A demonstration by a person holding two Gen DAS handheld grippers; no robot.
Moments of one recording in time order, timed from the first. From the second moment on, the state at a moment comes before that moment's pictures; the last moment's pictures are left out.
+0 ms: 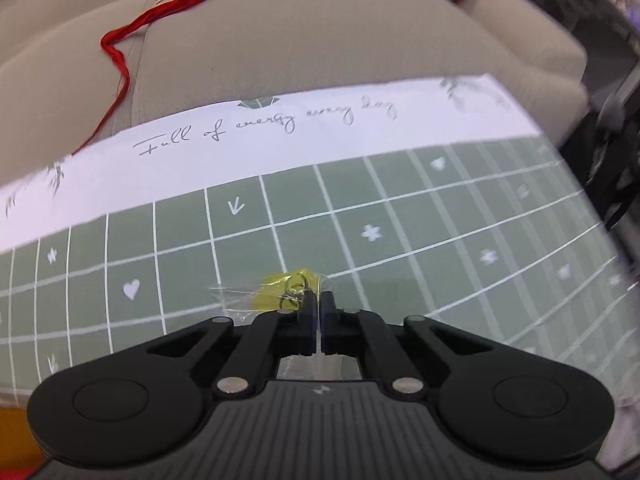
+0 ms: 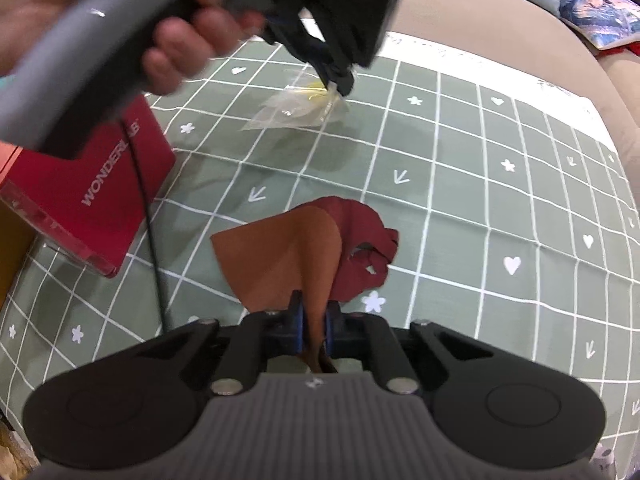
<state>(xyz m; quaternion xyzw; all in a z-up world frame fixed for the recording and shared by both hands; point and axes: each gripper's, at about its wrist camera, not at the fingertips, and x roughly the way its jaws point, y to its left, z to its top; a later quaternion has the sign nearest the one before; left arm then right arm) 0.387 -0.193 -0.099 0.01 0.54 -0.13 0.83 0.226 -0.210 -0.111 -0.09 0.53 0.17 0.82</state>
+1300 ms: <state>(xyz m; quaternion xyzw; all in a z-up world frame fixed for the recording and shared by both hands) 0.145 0.169 0.029 -0.12 0.49 -0.01 0.86 0.155 0.007 0.062 -0.09 0.41 0.31 0.85</state>
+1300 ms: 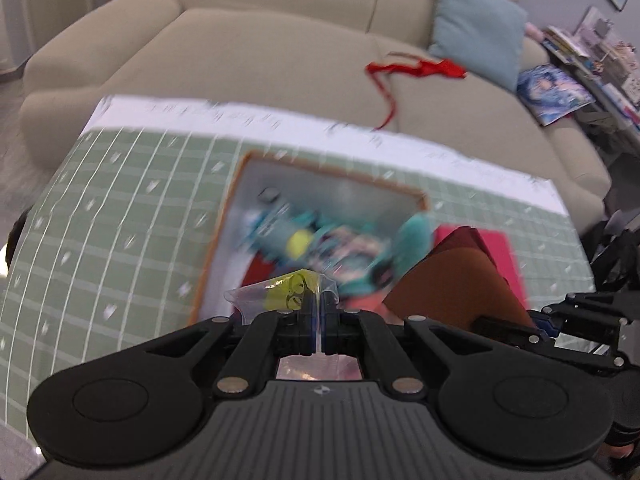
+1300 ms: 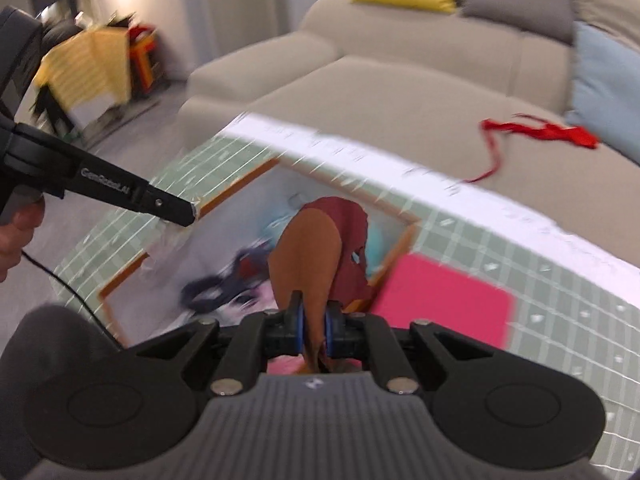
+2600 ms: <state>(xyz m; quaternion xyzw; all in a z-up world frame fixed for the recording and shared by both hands) 0.075 0.168 0.038 -0.12 0.44 -0.02 0.89 0.099 0.083 0.053 -0.20 0.36 0.30 0.86</state>
